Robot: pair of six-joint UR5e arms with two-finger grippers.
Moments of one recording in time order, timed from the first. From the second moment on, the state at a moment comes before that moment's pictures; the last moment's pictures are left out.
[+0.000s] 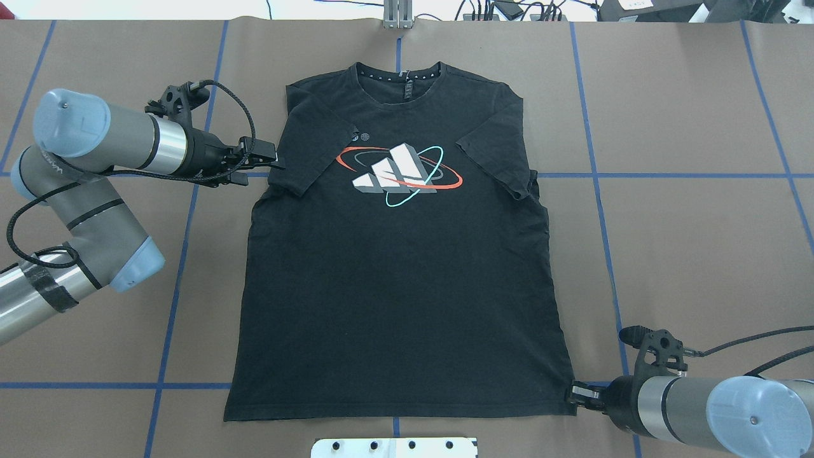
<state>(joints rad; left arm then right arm) -0.79 -1.98 -1.45 -2.58 -2.09 -1.44 0.10 -1.78 2.09 -0.86 1.58 1.81</state>
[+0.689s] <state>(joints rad) -0.79 -1.98 -1.45 -2.58 -2.09 -1.44 0.06 -1.78 2.09 -0.86 1.55 1.81</state>
